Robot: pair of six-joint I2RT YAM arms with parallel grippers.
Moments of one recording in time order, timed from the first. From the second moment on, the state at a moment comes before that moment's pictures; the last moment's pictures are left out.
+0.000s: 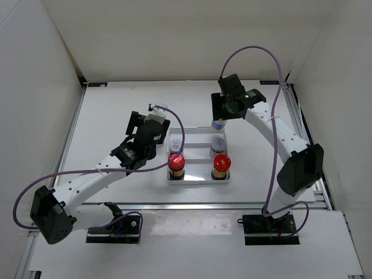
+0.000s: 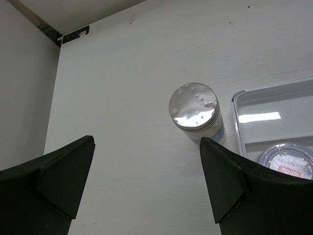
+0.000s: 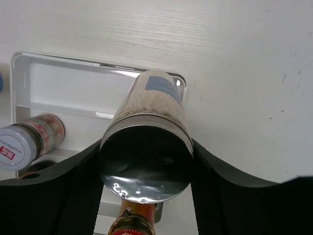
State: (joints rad) left arm -0.77 1.16 0.93 -0.20 -0.82 0.08; right arm 0.51 1.67 1.65 -0.87 0.16 0.27
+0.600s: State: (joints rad) left arm -0.77 1.18 0.93 -0.20 -0.83 0.08; right arm 0.52 1.82 1.59 -0.82 0.15 0.29
